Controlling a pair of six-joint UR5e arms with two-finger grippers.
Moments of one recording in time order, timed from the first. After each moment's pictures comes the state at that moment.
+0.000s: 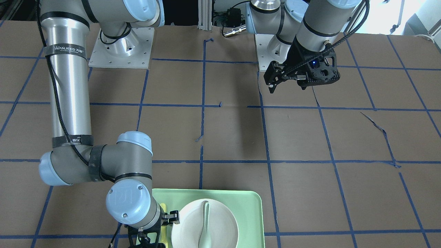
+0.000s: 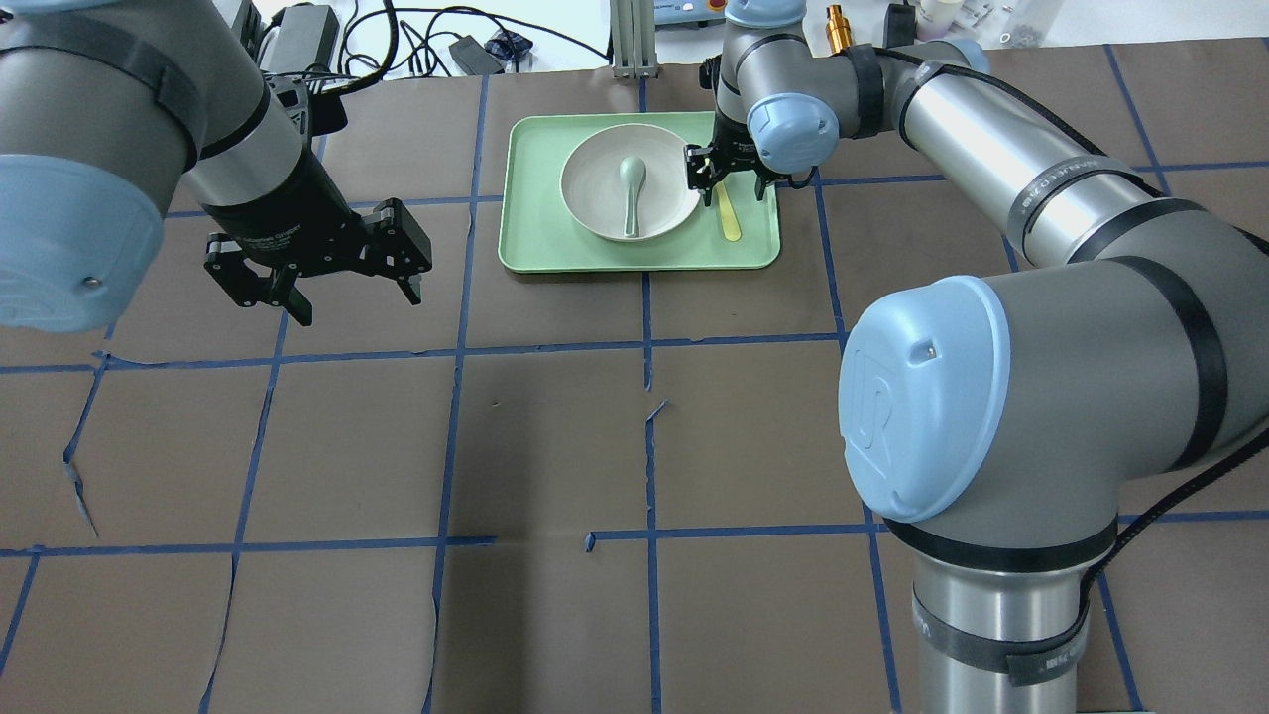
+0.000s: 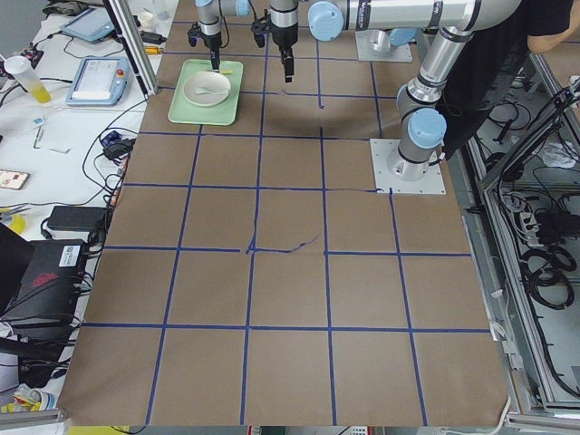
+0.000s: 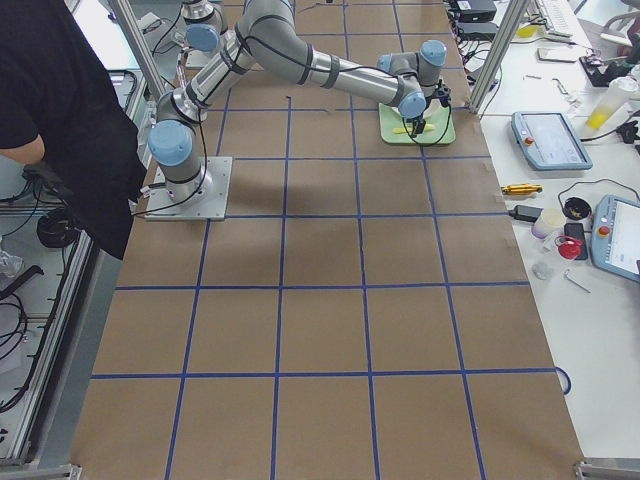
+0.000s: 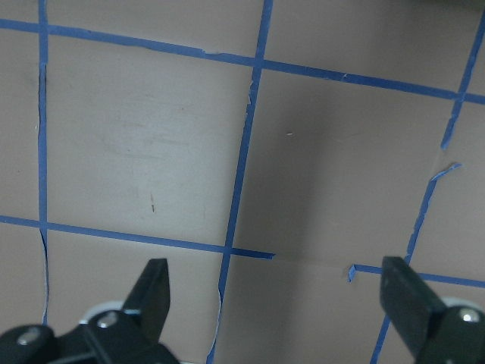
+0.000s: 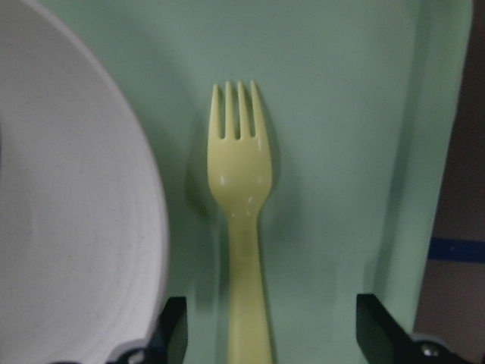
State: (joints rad) left arm -1.59 -1.52 -1.70 -1.53 1.55 -0.19; right arm 1.71 -0.71 1.11 -2.00 -1.55 0.04
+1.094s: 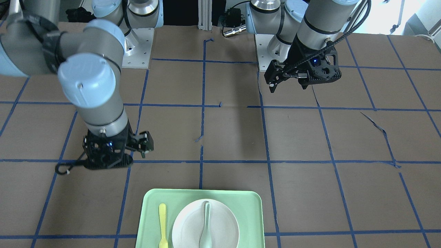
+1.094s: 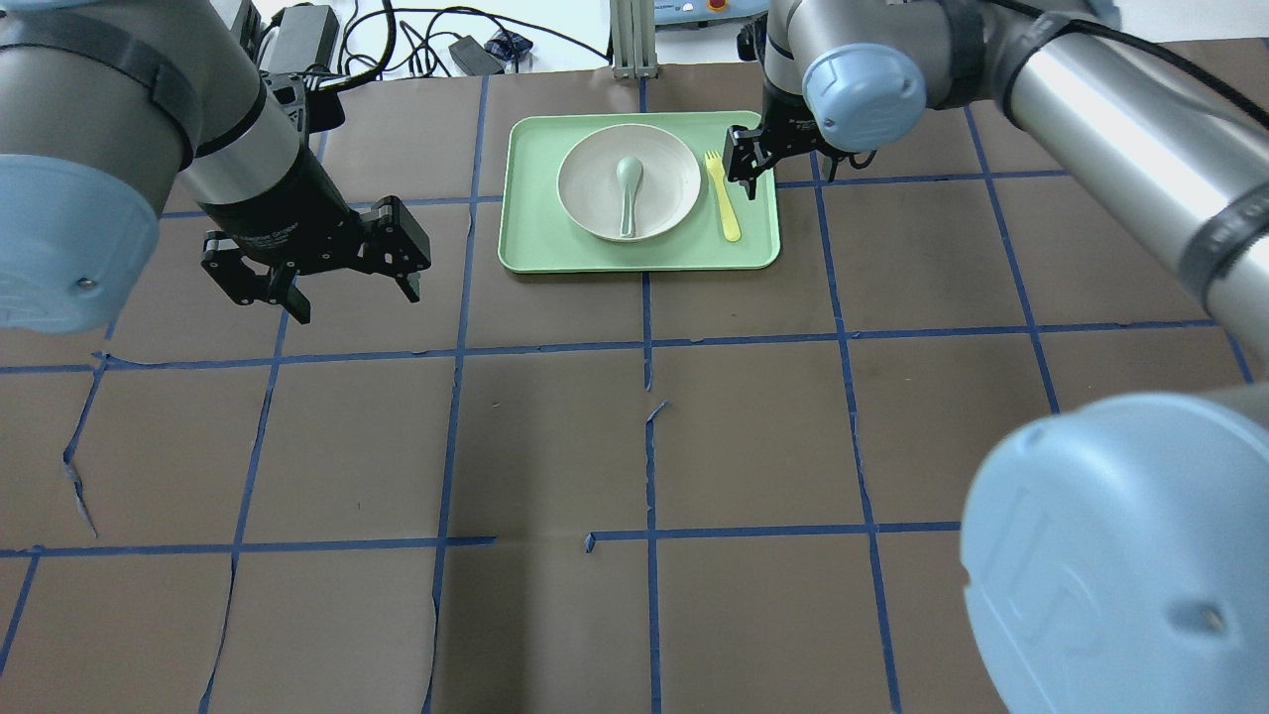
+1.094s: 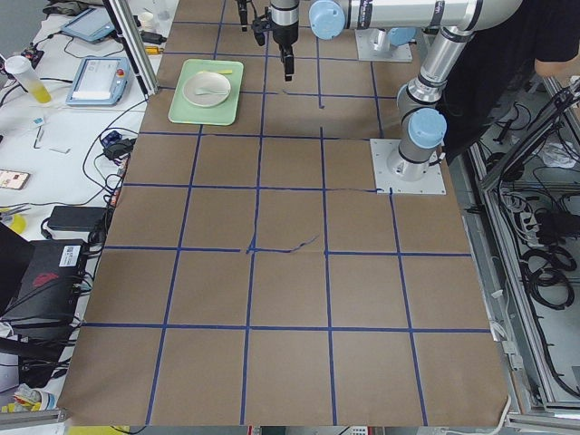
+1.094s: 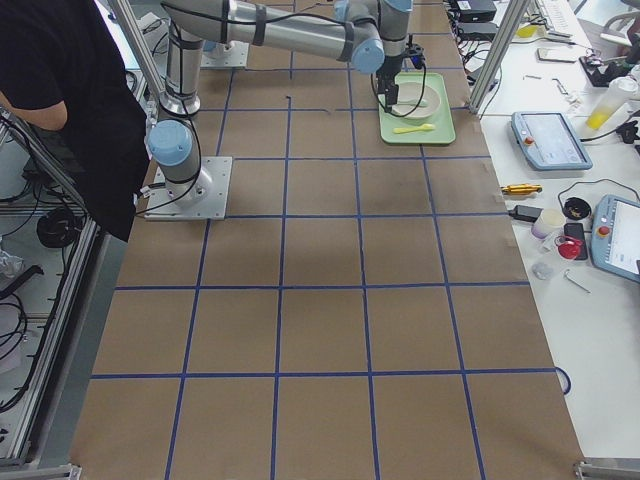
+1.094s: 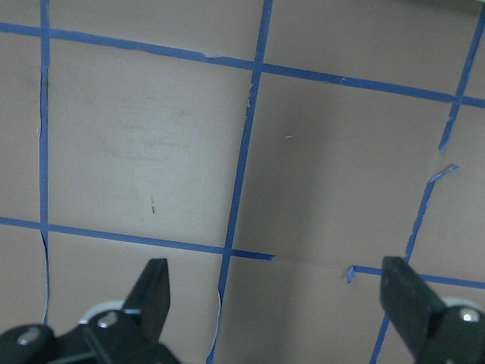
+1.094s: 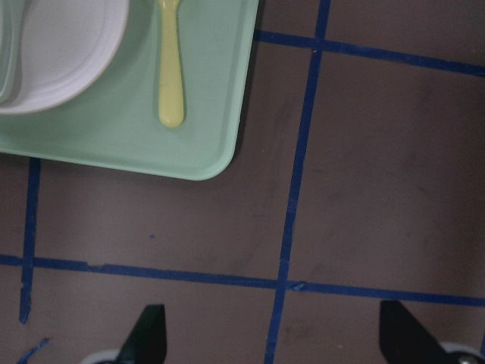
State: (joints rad) left arm -1.59 -1.51 -1.70 -1.52 1.55 -0.19; right arm 1.67 -1.30 1.54 -1.86 -1.65 -0.04
